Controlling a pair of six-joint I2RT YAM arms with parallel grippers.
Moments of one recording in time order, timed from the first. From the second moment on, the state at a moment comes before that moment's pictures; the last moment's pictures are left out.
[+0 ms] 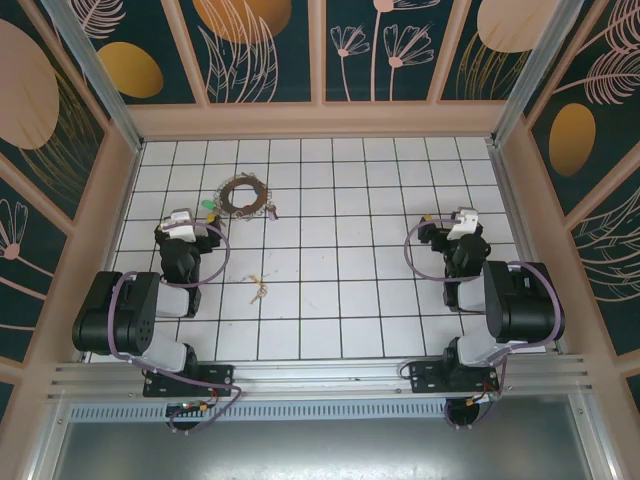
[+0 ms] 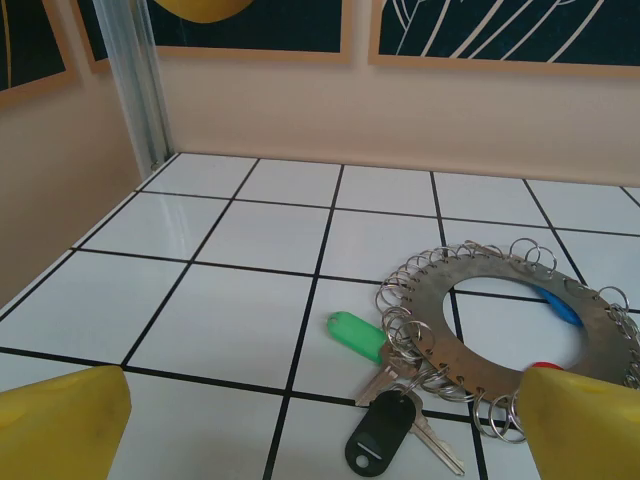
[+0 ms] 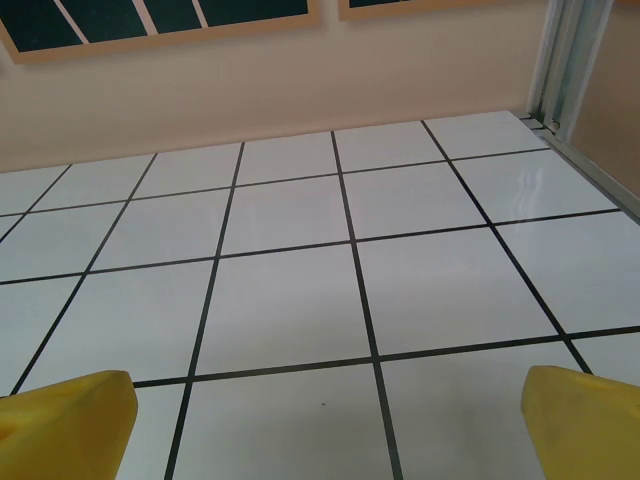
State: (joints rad) left arm -0.03 1.52 0.22 1.15 -0.17 -0.07; right arm -0.03 1.54 0.23 1.13 -0.03 0.09
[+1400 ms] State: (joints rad) left arm -0.02 1.16 0.67 0.32 -0.23 -0.38; right arm -0.10 0.91 0.48 0.45 -0.05 0.17
